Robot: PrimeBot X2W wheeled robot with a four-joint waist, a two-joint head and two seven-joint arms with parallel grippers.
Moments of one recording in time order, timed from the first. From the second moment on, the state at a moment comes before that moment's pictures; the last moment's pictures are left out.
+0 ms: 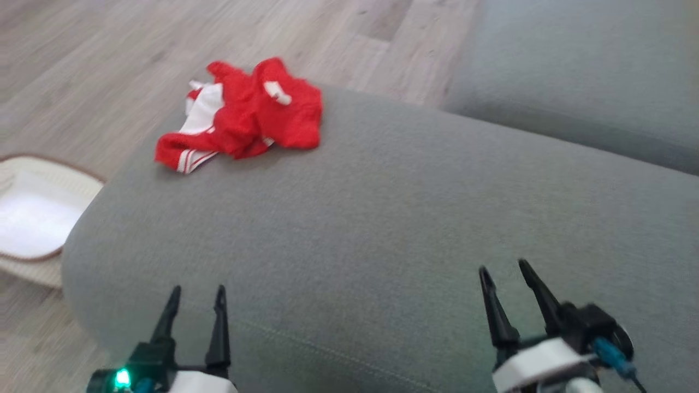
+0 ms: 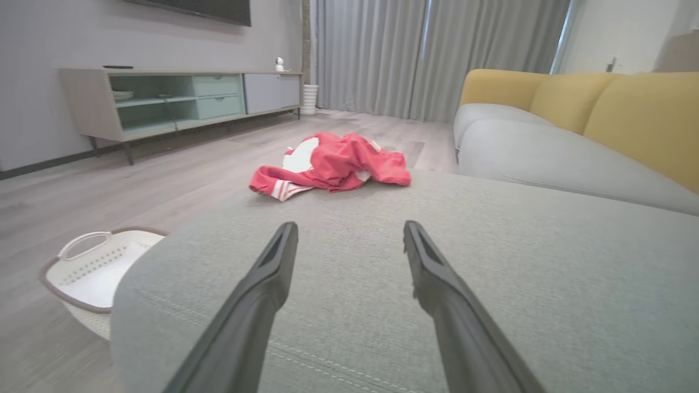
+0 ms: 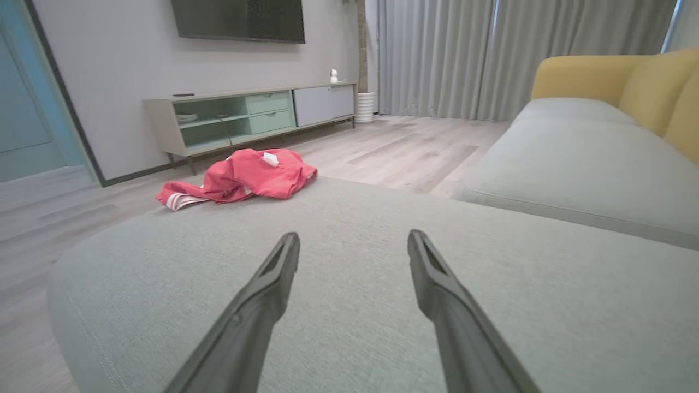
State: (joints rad) left arm 0.08 0.16 -0.24 0.20 -0.22 0.08 -0.16; right arm 0.06 -0.04 0.16 0.29 0.13 0.12 -0.24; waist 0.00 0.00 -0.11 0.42
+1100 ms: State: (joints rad) left arm -0.55 0.42 -0.10 0.08 -0.26 0.00 0.00; right arm -0.05 -0.04 0.12 0.15 -0.01 0.12 -0.16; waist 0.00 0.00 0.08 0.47
